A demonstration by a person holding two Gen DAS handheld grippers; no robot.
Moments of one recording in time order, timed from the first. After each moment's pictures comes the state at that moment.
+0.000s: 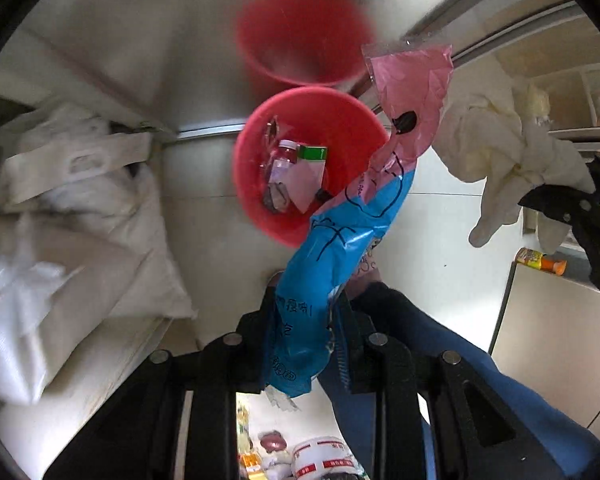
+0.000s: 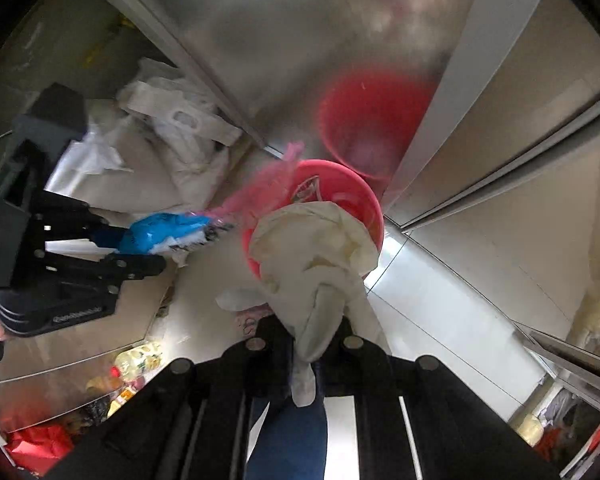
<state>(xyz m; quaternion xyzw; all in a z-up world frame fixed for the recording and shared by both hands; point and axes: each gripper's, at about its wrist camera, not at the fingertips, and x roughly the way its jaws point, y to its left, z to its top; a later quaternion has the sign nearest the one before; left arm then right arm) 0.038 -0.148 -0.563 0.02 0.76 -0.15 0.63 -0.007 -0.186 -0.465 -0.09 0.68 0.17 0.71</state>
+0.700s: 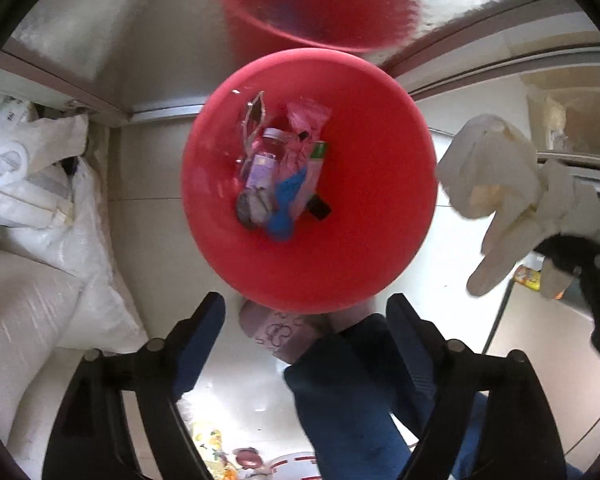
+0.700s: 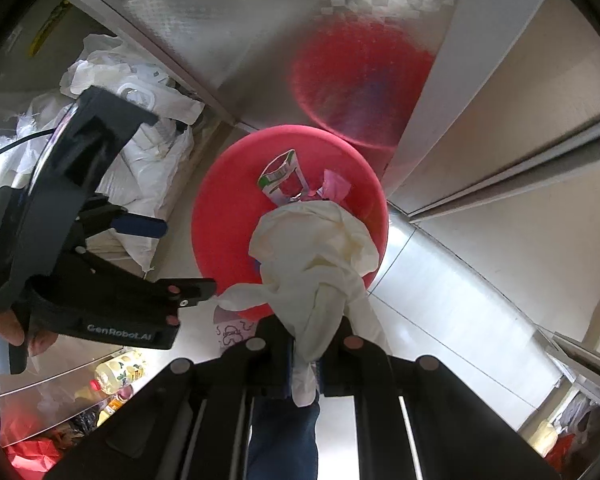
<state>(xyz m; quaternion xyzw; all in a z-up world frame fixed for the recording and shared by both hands) 0.067 -0.166 -0.678 -0.02 0.78 -0.15 0.61 0.017 -0.212 -0.554 -0.08 0.70 0.16 0.69</state>
